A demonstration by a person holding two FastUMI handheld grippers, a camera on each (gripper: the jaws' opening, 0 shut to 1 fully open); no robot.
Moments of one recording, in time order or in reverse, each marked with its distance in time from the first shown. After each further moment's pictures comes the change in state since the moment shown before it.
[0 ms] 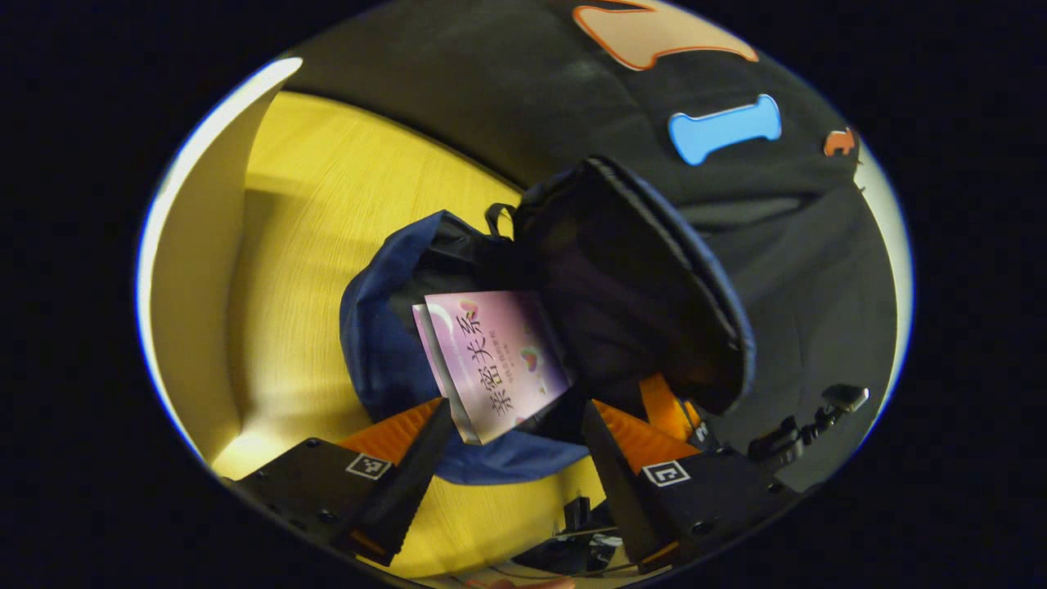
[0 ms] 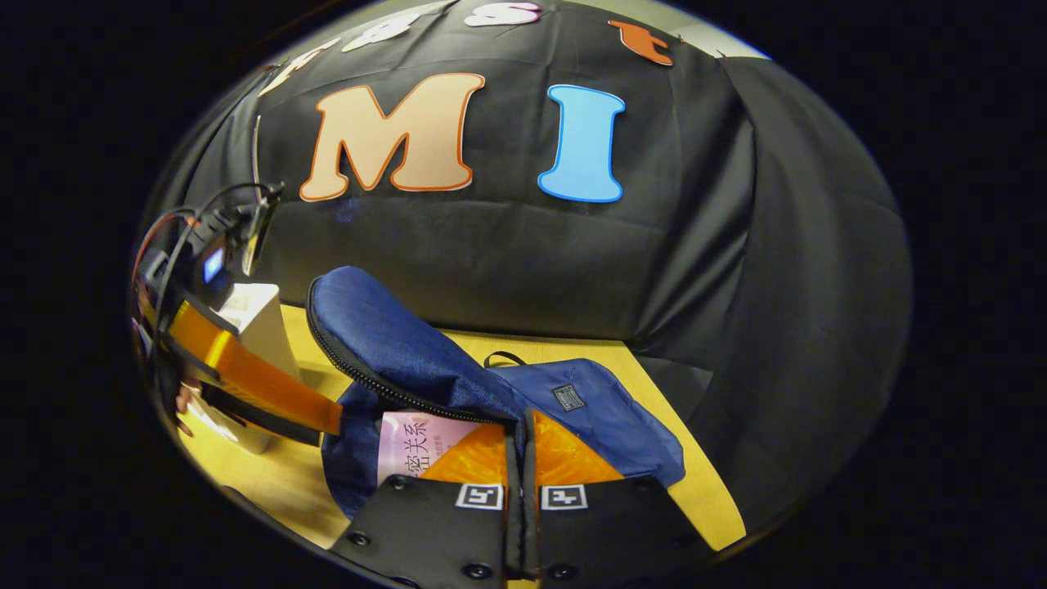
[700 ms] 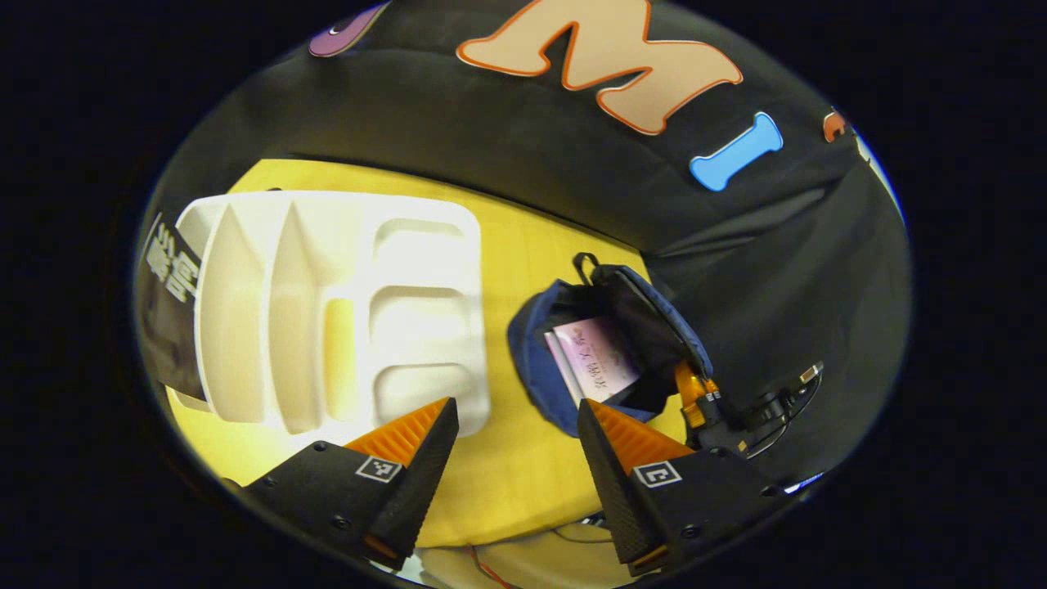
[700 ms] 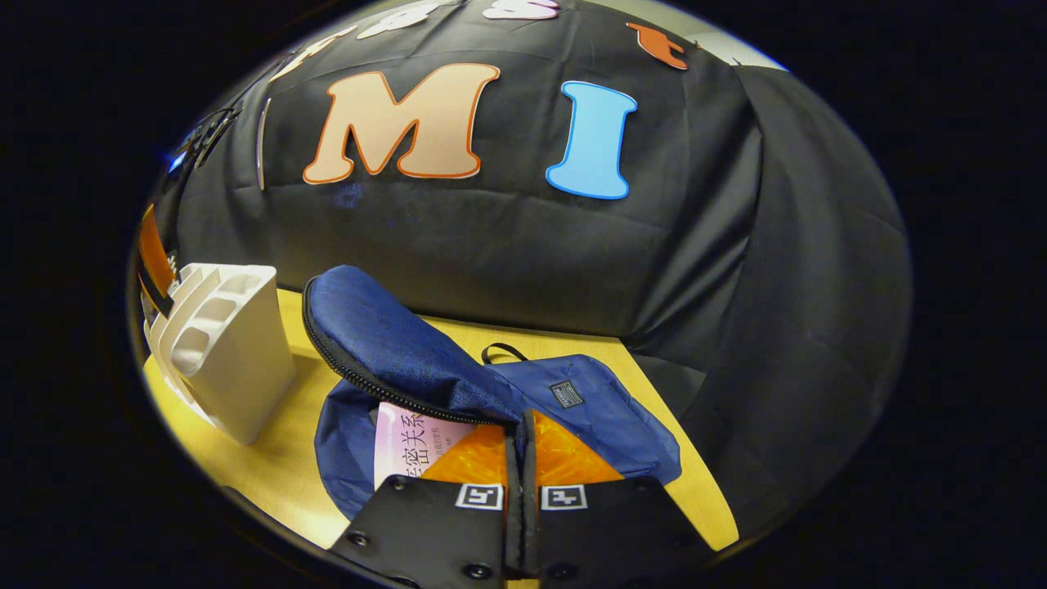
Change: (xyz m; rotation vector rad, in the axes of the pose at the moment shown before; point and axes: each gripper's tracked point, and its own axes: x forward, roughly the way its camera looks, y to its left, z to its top) left arm -0.210 0.077 0.054 0.102 -0.043 0.345; right arm 0.000 0.011 -0.007 -0.052 0.025 -0.025
